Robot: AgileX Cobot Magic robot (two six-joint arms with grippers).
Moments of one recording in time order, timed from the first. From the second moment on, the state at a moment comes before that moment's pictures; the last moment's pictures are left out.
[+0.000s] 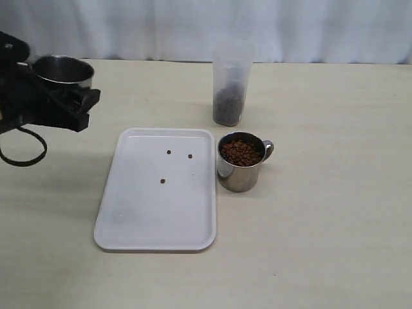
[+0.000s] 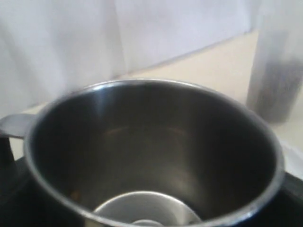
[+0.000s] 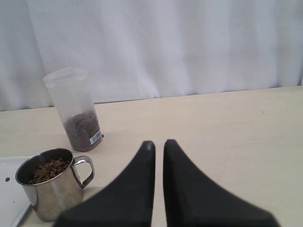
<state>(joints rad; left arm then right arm) -0.02 1.51 -0.54 0.42 -0.54 -0.17 0.03 0.00 0.00 0.15 0.21 -0.05</state>
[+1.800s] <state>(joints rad) -0.03 1.98 -0.55 0.10 -0.79 0.00 0.03 0.00 0.00 0.15 0.21 -0.05</state>
